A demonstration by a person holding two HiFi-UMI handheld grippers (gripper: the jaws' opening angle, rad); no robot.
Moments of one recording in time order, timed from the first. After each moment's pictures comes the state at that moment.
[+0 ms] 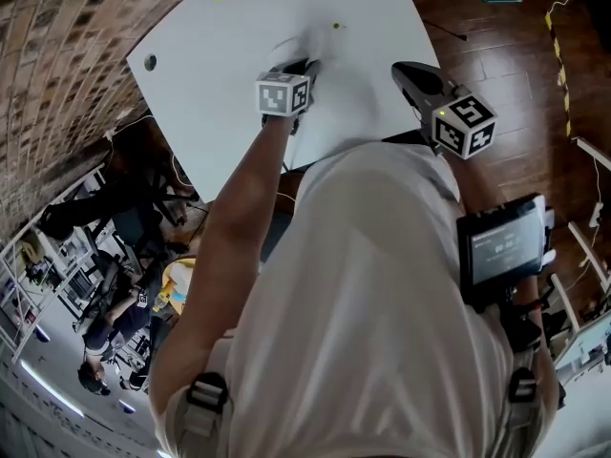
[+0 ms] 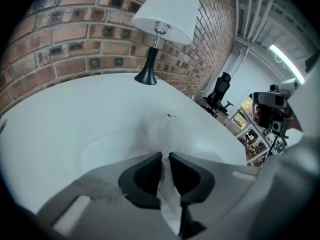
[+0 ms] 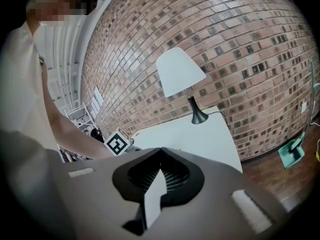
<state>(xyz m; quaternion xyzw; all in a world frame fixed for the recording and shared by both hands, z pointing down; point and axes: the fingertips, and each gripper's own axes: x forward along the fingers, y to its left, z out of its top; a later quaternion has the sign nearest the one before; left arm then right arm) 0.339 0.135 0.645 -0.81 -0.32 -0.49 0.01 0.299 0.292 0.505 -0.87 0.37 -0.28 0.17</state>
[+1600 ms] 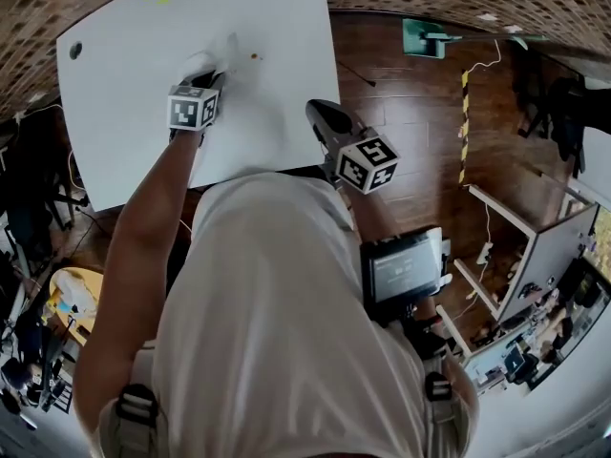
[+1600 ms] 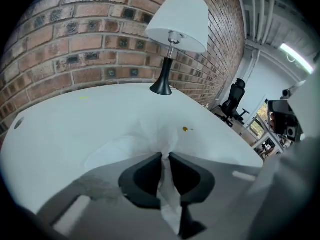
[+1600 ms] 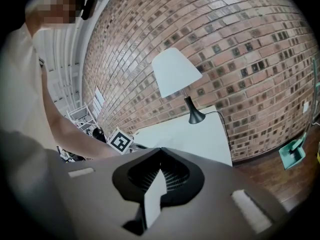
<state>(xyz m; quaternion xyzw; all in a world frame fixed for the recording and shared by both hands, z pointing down) 0.363 0.104 0.656 -0.86 -0.23 -0.45 0.00 0.292 0.300 0.514 -0.86 0.38 -0.29 0.16</state>
